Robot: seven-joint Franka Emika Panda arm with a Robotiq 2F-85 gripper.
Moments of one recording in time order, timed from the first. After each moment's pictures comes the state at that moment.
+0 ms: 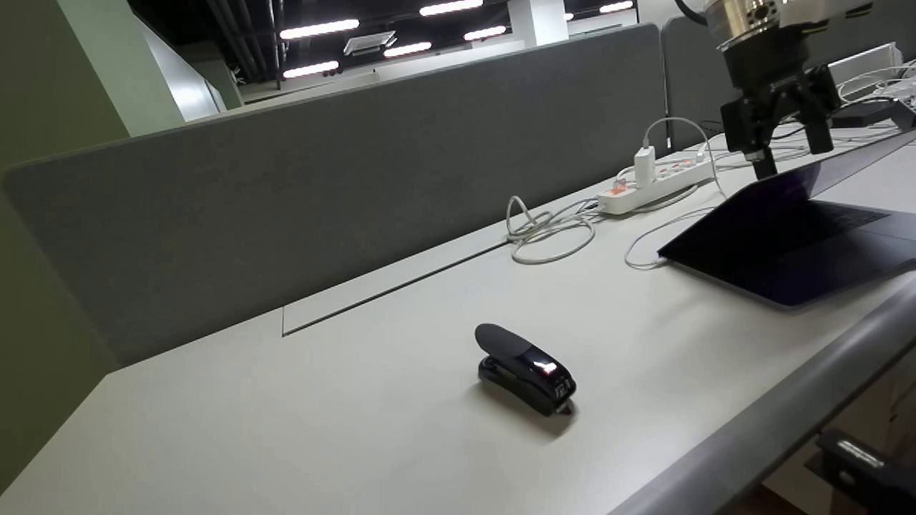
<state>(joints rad) -0.12 0.08 -0.14 -2.58 -0.12 2.45 -0.03</state>
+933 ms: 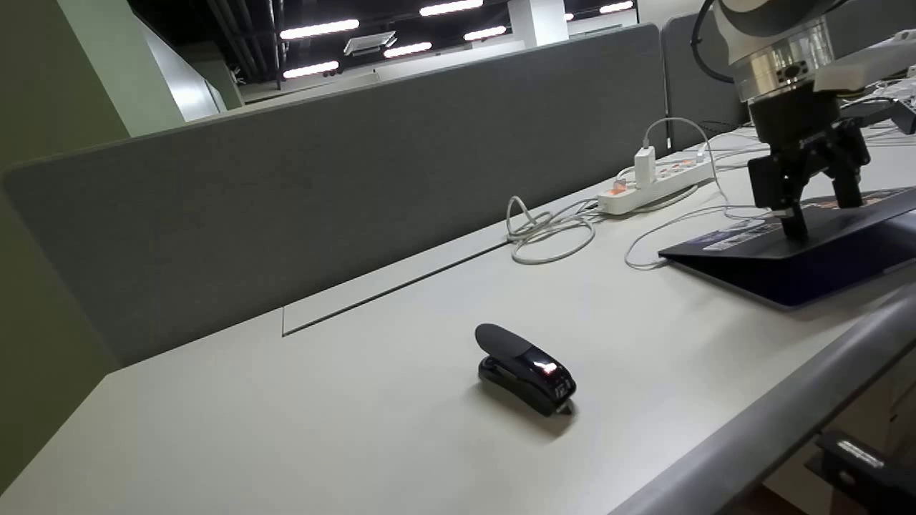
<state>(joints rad) -0.12 0.21 -0.14 -2.67 -0.11 2.66 -0.03</state>
